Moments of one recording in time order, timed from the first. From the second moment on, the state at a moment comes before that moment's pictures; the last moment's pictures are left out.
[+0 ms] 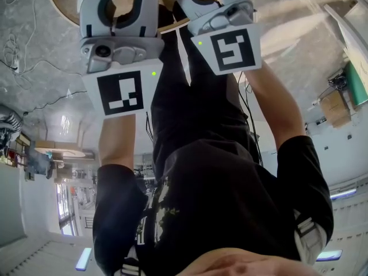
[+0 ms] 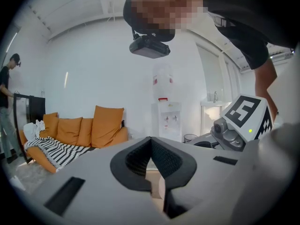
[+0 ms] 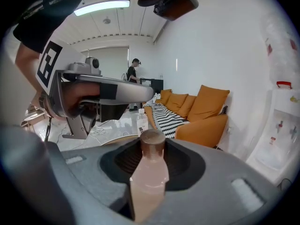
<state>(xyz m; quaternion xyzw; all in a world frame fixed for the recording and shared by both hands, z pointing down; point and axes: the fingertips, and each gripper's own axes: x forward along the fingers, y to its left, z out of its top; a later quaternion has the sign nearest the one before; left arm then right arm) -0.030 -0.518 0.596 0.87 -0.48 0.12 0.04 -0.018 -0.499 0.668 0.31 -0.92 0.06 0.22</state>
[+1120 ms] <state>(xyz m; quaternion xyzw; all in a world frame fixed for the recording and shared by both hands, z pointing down) -0.067 -0.461 0.346 0.86 -0.50 0.12 -0.01 -0.041 -0.441 0.396 0.34 -0.92 0.05 0.19</state>
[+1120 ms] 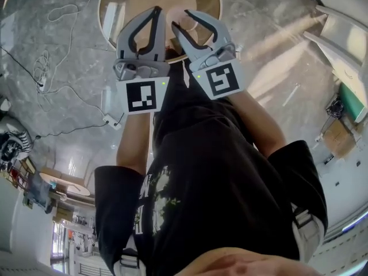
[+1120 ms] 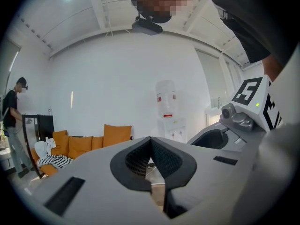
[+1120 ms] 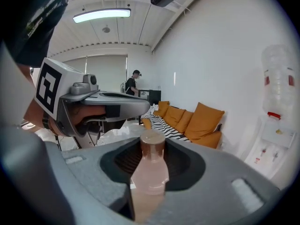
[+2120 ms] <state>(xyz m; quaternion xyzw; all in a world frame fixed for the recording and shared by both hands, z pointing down) -0.068 -0.381 0.167 0.84 -0.53 0.08 -0.03 -0.026 -0.369 0.231 0.27 -0.95 0.01 0.18</state>
